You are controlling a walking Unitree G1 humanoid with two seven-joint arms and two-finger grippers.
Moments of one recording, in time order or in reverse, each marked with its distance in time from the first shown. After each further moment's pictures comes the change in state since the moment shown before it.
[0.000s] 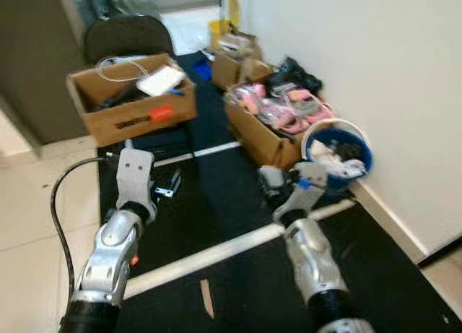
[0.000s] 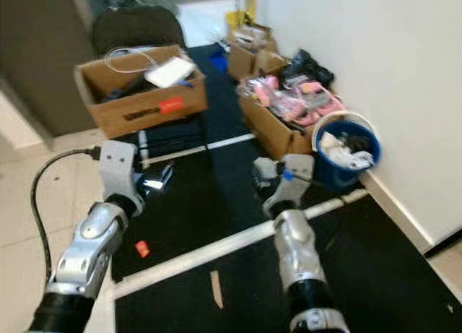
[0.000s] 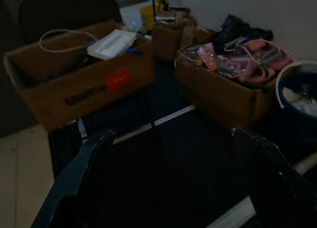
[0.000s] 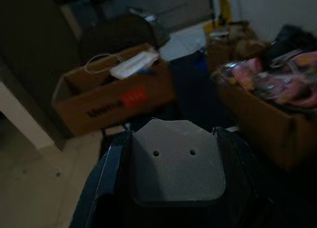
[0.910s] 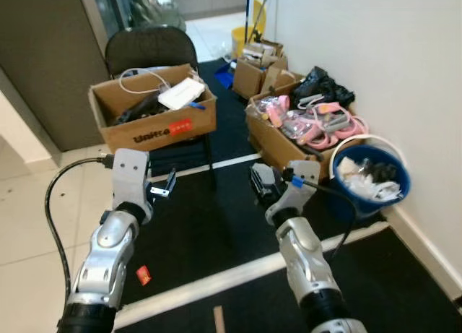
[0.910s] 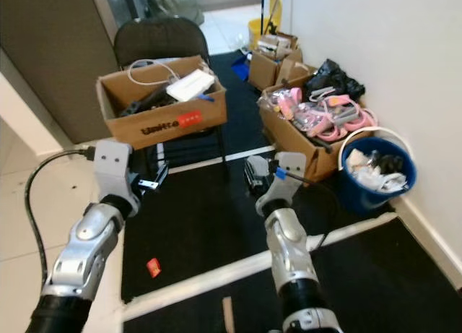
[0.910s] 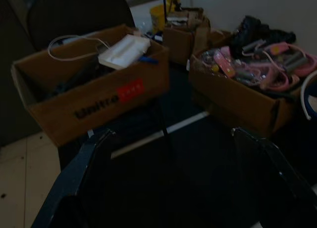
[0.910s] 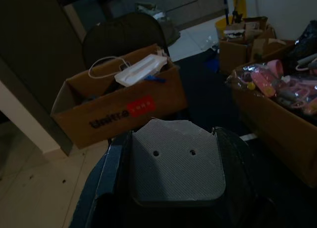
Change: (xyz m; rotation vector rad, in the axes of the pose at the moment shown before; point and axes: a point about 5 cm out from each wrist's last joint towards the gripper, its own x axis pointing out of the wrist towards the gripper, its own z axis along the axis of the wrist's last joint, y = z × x) left arm 0.000 -0.004 0.000 0.000 0.002 -0.015; right arm -0.002 -0.005 -0.002 0.000 0.009 -0.016
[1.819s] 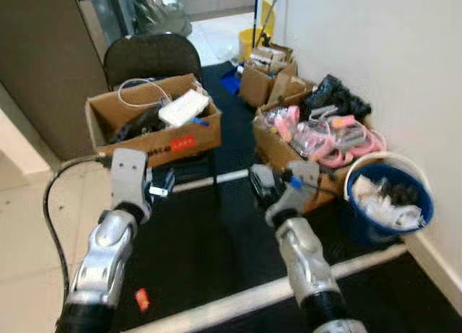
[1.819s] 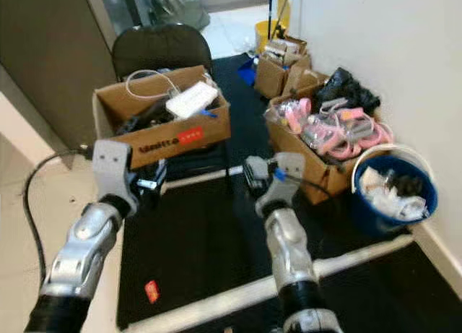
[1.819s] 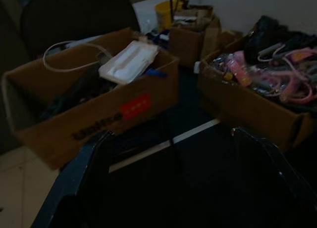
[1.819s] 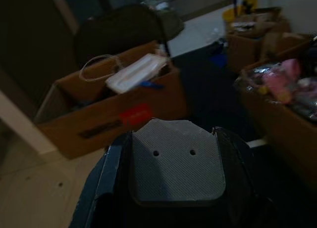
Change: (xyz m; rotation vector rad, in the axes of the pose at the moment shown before) left arm 0.001 0.001 0.000 -0.001 0.009 -0.001; right arm -0.004 0.001 -0.006 -0.003 0.025 0.008
